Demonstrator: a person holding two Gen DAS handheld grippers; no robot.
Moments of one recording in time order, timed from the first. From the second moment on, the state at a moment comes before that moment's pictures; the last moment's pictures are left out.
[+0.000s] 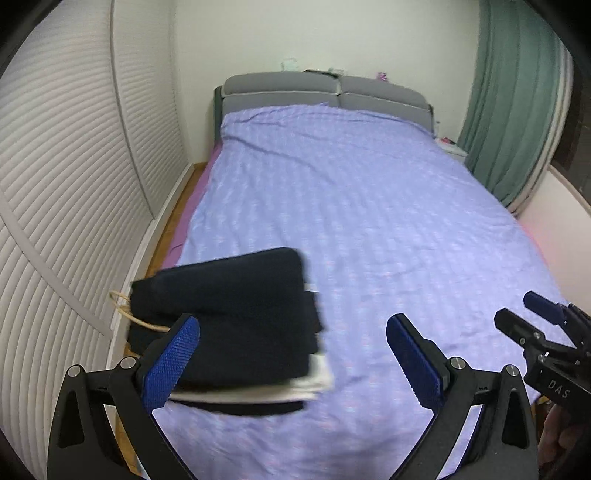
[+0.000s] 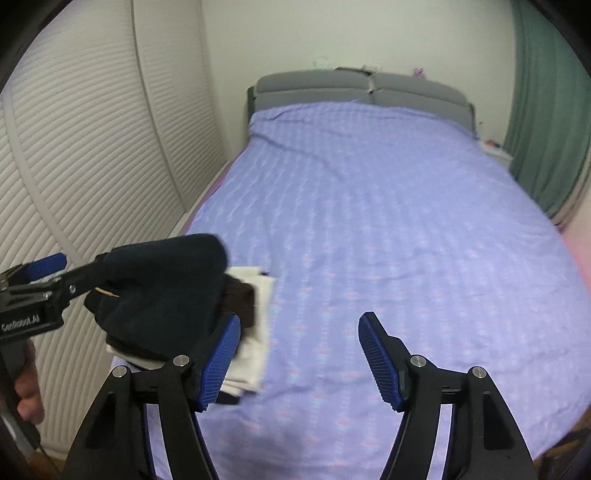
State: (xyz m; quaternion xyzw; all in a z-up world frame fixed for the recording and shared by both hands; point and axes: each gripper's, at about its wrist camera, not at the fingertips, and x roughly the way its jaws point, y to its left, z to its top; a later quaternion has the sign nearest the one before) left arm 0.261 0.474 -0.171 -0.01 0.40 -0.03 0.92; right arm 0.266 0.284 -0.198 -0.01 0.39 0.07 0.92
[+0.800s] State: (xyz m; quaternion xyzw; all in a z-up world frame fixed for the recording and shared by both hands) left arm -0.021 0.107 -0.046 0.00 0.36 0.02 0.93; right arm -0.005 -0.114 -0.031 0.00 0.31 0.03 0.95
